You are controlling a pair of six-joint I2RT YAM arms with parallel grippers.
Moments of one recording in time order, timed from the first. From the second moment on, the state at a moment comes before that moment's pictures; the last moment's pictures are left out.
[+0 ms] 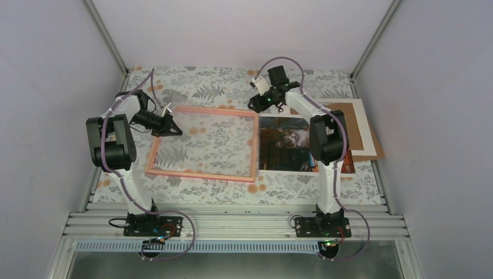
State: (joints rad) left arm 0.17 1.94 1.40 -1.18 0.81 0.34; right arm 0.34 2.15 1.76 -0.56 -0.39 -0.26
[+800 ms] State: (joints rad) left arm 0.17 1.93 1.36 -1.09 0.74 0.31; right arm 0.41 2.21 1.75 -0.53 -0.30 -0.29
